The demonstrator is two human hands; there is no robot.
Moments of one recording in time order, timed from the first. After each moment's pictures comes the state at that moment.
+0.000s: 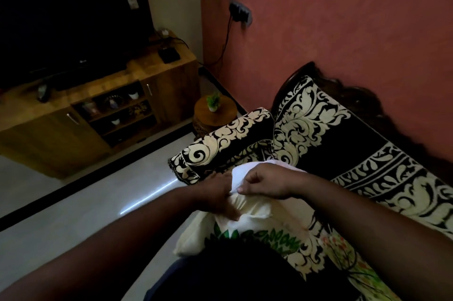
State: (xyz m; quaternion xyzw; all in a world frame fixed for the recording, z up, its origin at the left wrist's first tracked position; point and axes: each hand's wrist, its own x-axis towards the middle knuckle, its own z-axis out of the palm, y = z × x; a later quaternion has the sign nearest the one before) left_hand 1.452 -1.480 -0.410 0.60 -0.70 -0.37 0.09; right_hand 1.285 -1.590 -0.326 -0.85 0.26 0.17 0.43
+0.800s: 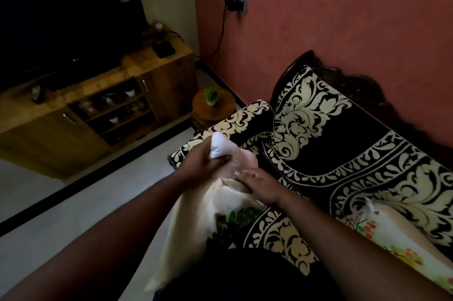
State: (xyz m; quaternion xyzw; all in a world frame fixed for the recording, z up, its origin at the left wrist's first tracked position) left_hand 1.492 -1.490 -0.402 0.71 -0.53 -0.25 0.39; right_hand 1.286 -1.559 -0.384 -0.64 0.38 -0.01 0.66
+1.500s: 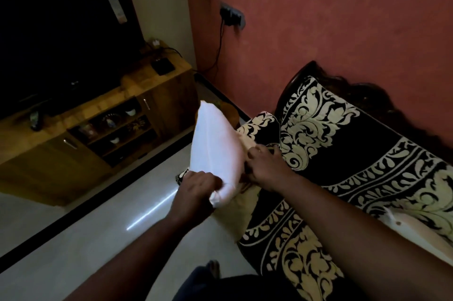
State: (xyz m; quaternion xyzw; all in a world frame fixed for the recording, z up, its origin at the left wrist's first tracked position) left_hand 1.548 -1.451 -0.408 0.63 -0.70 -0.01 0.33; right_hand 1.372 -1.630 -0.382 -0.94 0.30 0.16 0.09
